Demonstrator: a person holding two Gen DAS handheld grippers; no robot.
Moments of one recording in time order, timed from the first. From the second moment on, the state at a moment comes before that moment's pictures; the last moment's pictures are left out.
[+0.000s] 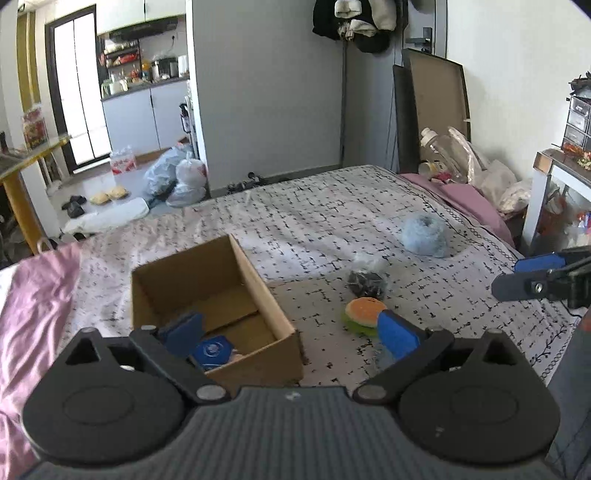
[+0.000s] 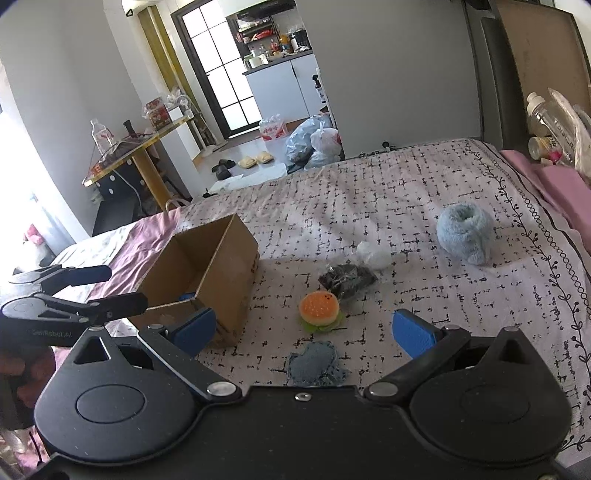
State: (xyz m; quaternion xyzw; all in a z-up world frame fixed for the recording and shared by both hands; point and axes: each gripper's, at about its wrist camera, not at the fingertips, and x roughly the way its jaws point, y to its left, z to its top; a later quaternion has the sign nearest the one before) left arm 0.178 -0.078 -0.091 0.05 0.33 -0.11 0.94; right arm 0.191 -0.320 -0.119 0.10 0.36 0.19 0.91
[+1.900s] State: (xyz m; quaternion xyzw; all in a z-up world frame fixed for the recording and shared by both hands) left arm 0.252 -0.146 -0.195 0.00 0.43 -0.19 0.89; right arm 0.259 -0.309 -0.244 0.10 0.47 0.15 0.86
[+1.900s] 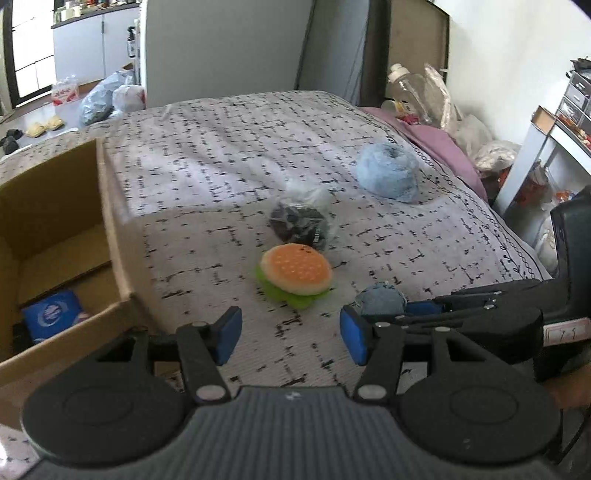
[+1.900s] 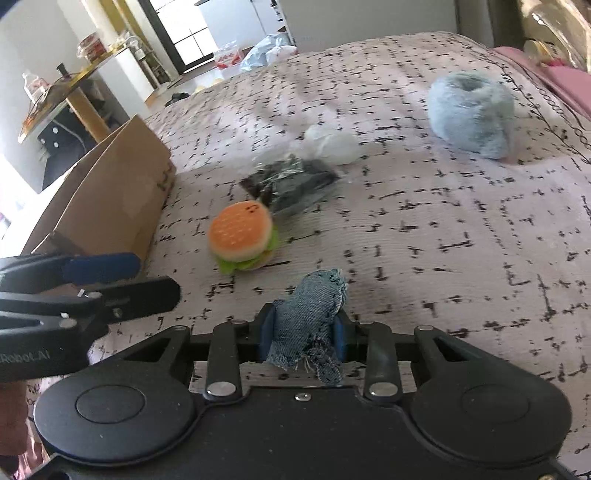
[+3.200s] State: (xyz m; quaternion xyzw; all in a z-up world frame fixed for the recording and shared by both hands) left arm 0.313 -0.186 -0.221 -0.01 0.47 -0.16 0.87; right arm 0.268 -0.347 -0.240 0.13 0.48 0.11 0.86
